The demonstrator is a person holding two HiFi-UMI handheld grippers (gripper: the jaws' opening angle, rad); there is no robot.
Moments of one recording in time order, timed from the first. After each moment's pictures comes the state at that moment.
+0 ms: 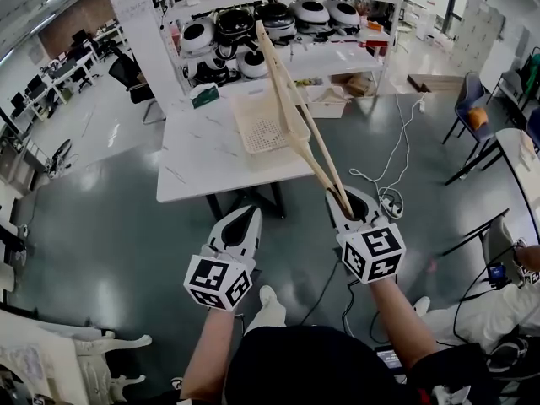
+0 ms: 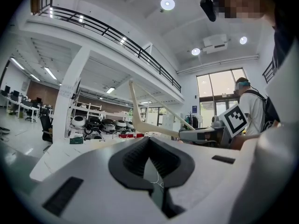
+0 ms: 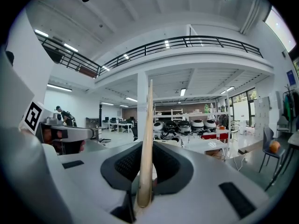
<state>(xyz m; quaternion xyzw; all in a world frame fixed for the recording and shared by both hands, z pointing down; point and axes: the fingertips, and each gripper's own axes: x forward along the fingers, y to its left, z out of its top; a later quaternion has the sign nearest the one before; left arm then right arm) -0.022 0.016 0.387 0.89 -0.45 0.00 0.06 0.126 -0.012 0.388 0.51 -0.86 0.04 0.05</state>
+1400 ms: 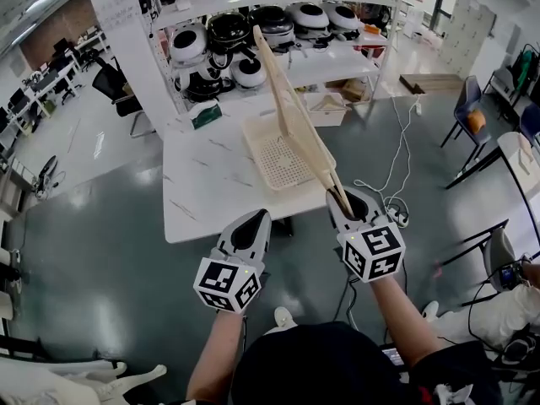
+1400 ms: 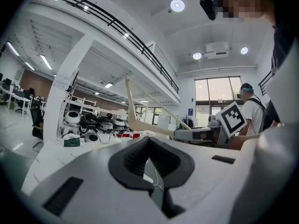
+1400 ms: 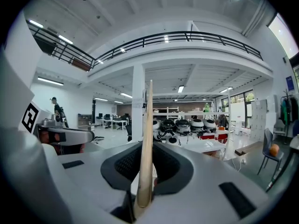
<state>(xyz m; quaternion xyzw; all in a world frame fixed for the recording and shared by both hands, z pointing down) -0.093 -0.124 0.391 0.91 -0.40 -0.01 0.08 0.042 -0.149 0.384 0.54 -0.84 0.05 0.07</state>
